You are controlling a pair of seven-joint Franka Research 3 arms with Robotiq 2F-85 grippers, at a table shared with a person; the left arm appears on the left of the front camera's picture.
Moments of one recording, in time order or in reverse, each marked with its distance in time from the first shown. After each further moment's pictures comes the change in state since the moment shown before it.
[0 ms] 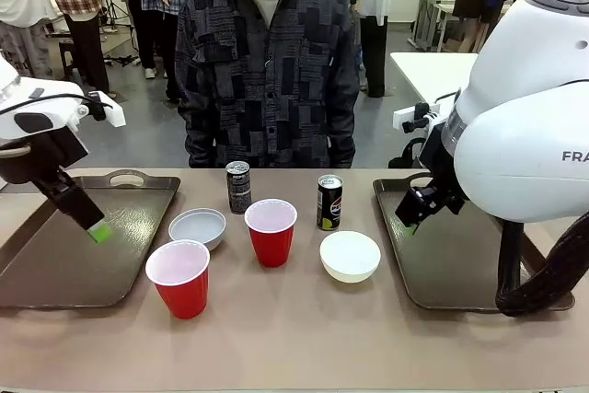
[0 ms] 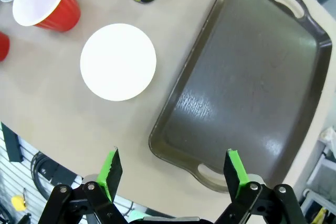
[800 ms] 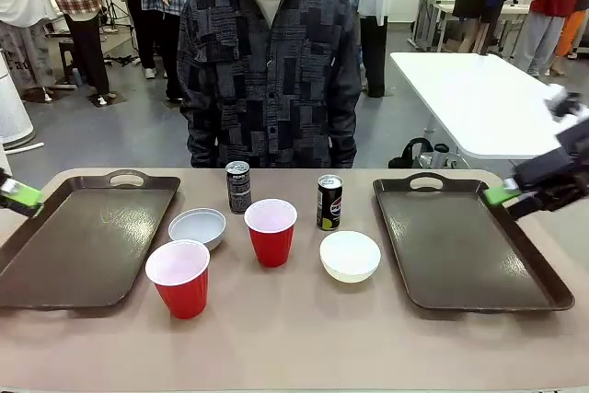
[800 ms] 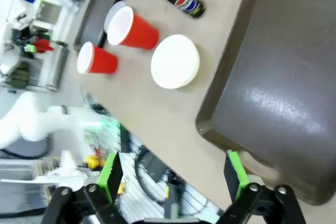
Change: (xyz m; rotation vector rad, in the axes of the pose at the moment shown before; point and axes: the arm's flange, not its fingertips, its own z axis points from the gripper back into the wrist) left arm -0.105 0.148 -0.010 -0.666 -0.367 0.243; right arm -0.088 -0.185 0.007 0.738 -0.163 -0.272
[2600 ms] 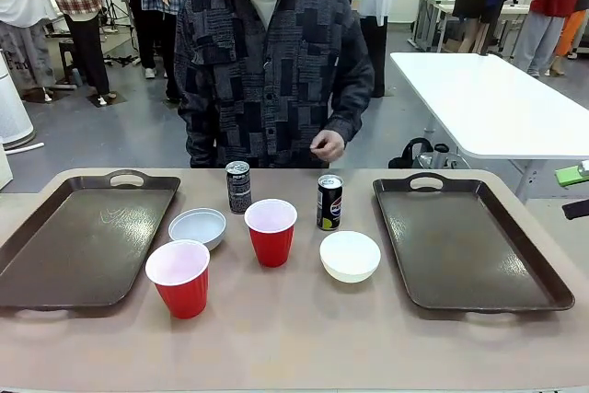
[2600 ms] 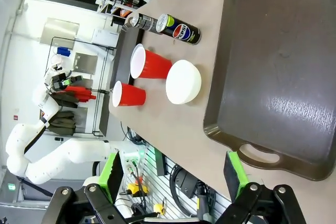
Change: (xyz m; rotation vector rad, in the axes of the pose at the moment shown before) left arm -0.041 0.040 0.090 0.085 -0.235 0.240; right arm -0.034 -0.056 0.059 0.150 -0.174 -0.220
